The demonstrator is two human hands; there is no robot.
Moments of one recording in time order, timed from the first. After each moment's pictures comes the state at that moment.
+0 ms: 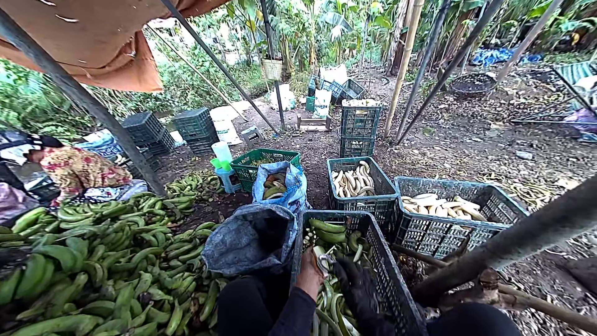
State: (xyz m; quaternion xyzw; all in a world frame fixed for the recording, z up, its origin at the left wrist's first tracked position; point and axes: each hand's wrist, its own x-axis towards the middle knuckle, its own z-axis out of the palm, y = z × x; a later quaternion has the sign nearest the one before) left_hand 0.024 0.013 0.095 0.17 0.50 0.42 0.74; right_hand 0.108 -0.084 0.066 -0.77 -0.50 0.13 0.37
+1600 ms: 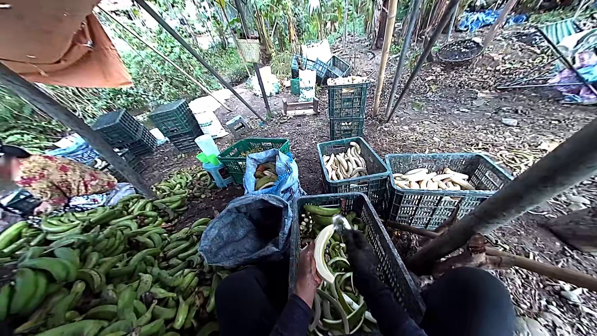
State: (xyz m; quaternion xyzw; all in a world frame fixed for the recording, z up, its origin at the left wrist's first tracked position) left_hand 0.006 -0.018 0.082 0.25 0.47 0.43 0.73; right_hand 0.130 -0.065 0.047 -0.77 -0.32 0.23 0.50
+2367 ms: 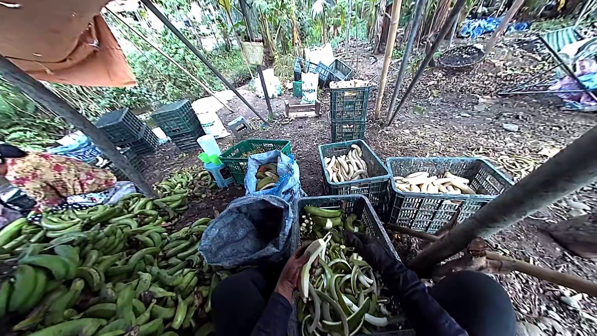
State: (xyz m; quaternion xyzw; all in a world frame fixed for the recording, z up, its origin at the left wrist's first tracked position) left_hand -0.051 0.007 0.062 0.44 0.28 0.31 0.79; right_hand 0.188 -0.072 0.090 -0.71 -0.49 0.41 0.30
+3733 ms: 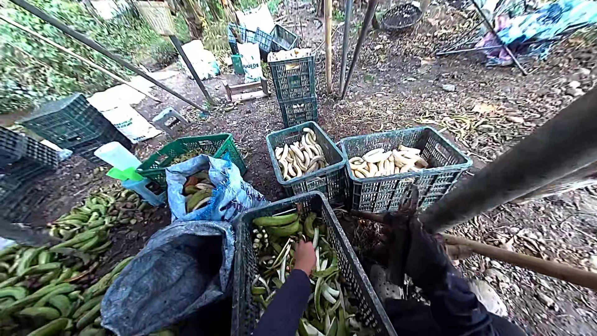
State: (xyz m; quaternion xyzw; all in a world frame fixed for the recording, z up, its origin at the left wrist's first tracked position) left_hand 0.175 0.065 -0.040 0.81 0.46 -0.22 0.28; right_hand 0.317 -0.131 0.124 -0.60 -0.10 0.34 0.71
